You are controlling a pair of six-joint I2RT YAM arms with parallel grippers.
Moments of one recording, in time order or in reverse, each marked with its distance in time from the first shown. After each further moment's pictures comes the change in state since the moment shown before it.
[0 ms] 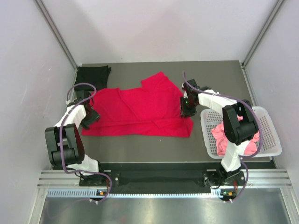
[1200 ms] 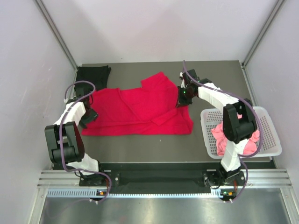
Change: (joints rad) left arm 0.000 0.031 0.063 -0.071 -0.084 -0.019; right arm -0.005 0.022 0.179 -0.008 -0.098 0.042
